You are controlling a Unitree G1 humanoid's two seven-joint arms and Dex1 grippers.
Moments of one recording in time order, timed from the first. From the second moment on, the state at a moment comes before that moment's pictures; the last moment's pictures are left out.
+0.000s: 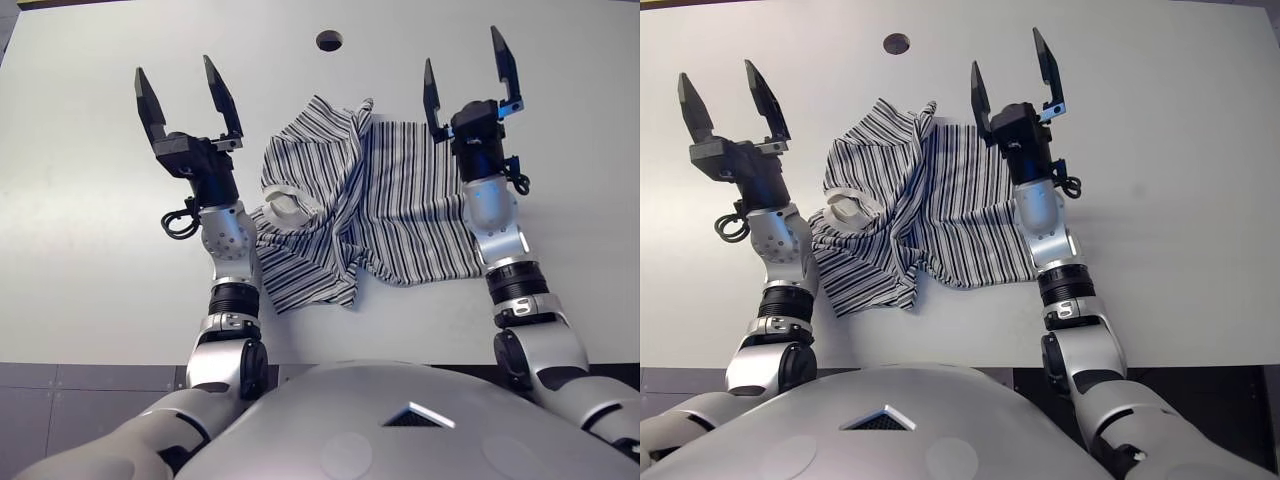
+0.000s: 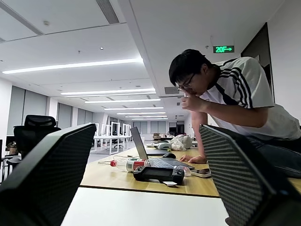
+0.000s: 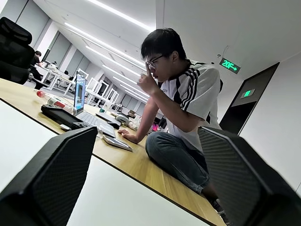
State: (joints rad) left arm -0.20 0.07 0.15 0.58 0.03 -0.99 0.12; right arm -0.32 -0.18 0.13 0.53 -0.36 -0.72 -0.15
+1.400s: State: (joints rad) left arm -0.27 0.14 0.22 0.61 0.06 -1.00 0.15; right arm -0.98 -0.03 0.66 1.31 -0.73 -0.42 0.16
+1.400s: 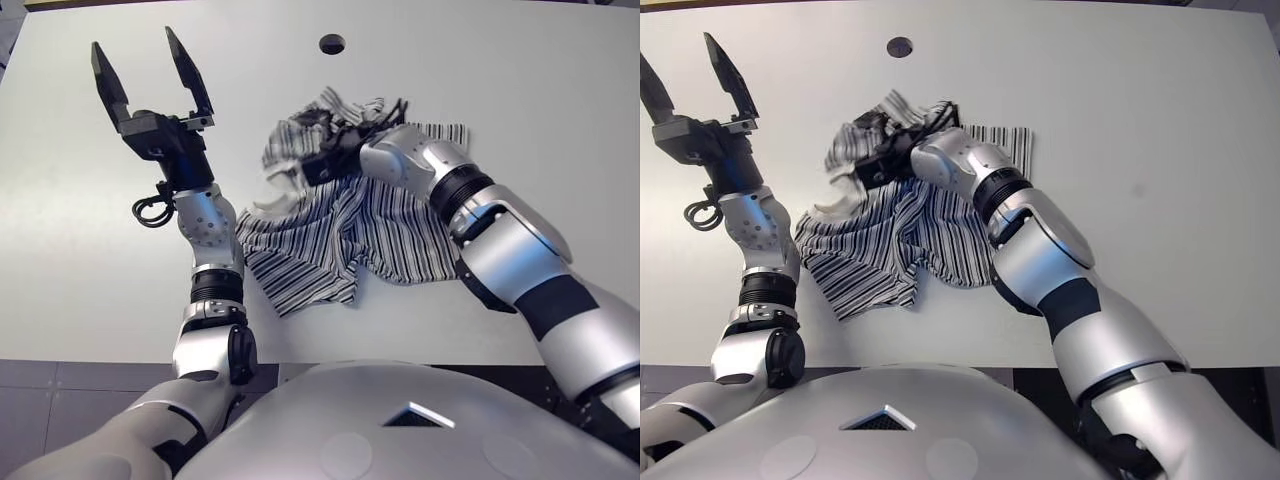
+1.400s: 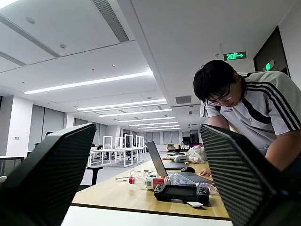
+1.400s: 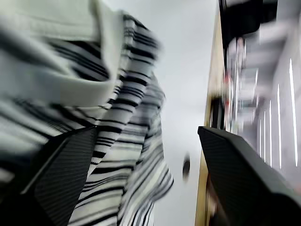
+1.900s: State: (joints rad) left arm -0.30 0.20 0.19 0.63 0.13 -0.98 0.13; right arm -0.85 -0.32 0.25 1.35 -0.45 -0.11 -0.04
